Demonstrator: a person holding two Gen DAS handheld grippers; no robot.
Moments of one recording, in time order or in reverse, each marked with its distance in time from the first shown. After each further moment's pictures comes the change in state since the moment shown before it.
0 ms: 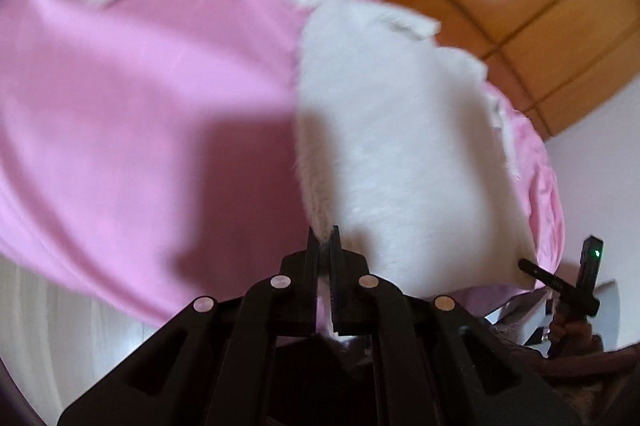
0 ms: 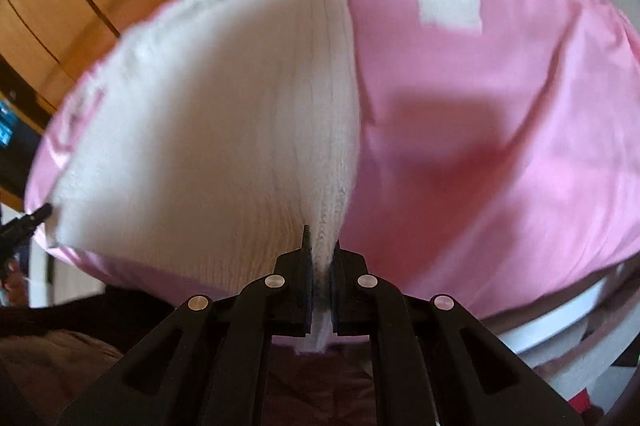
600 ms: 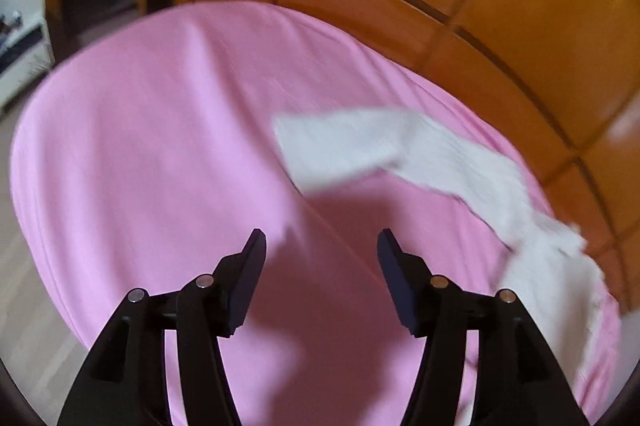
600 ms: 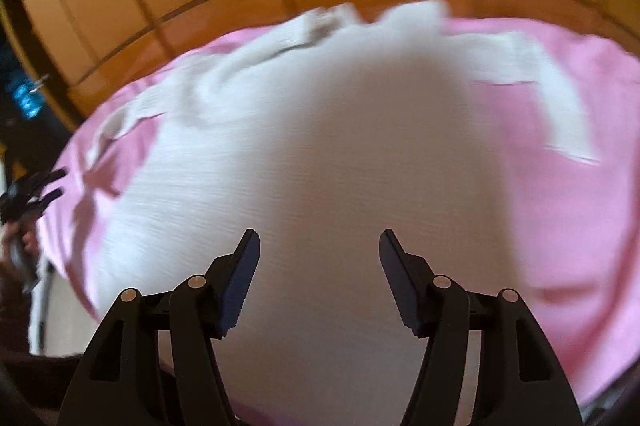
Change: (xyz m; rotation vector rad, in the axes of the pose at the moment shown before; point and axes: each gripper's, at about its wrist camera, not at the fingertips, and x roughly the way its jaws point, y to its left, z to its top) left arm -0.048 0.137 0.150 -0.310 -0.397 0.428; right arm 0.040 0.144 0.087 -0.161 -0.153 0.162
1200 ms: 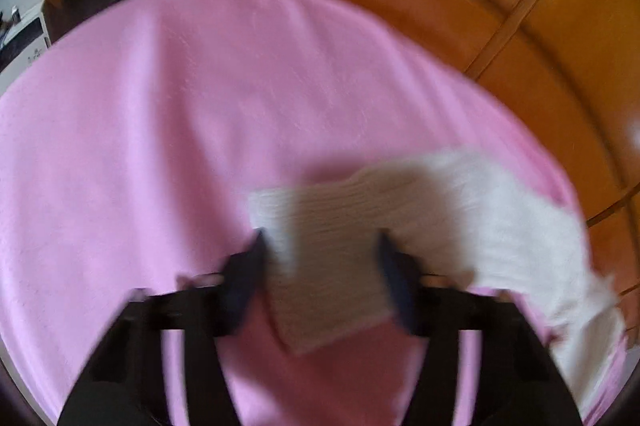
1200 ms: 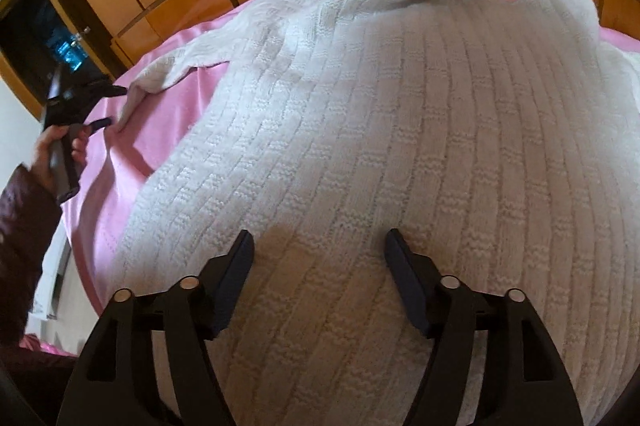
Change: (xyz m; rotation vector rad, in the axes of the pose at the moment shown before) left arm 0.116 -0.002 0.077 -0.042 0.092 0.081; right arm 0.076 0.063 0.008 -0.131 0.074 0.093
